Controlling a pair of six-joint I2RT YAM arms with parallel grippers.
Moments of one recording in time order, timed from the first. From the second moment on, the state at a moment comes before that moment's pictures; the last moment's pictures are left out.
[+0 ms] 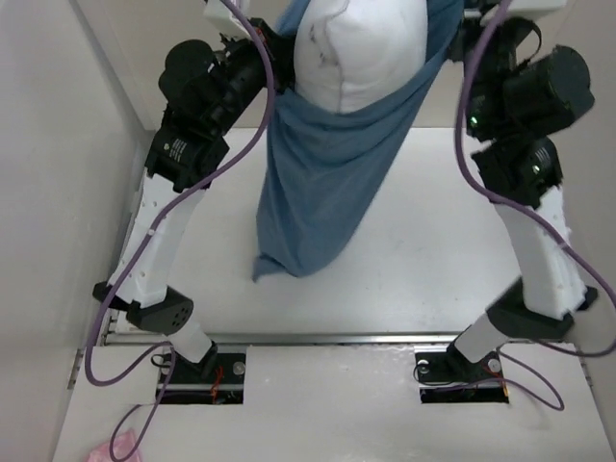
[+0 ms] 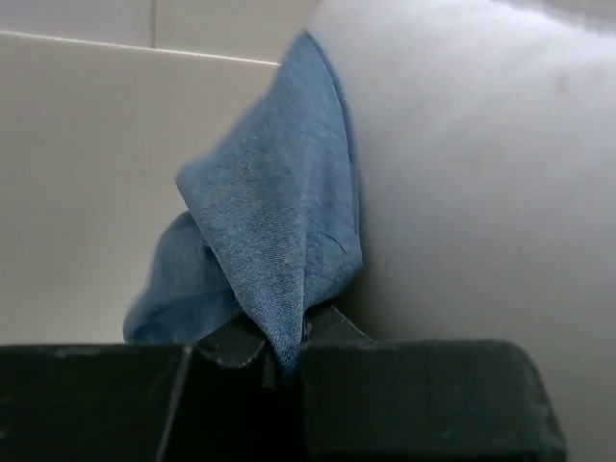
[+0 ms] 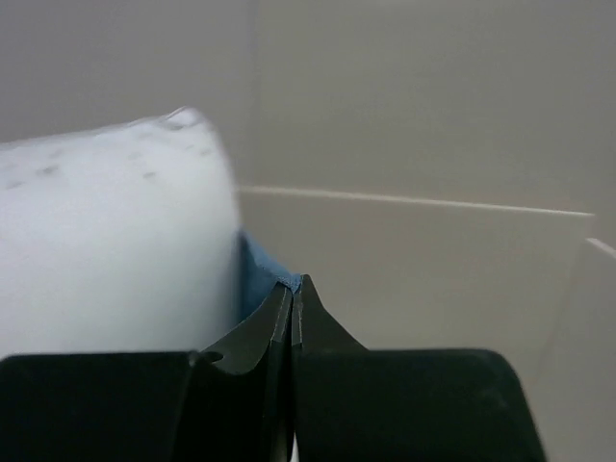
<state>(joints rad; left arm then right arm) -0.57 1.66 2.42 -0.49 0.05 -0.33 0.66 1.47 2.26 -0.25 0.50 -0.35</state>
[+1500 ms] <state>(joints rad) -0.48 1.42 1.45 -0.34 -0.11 -0.48 0.75 1.85 2.09 0.44 0.77 -1.06</state>
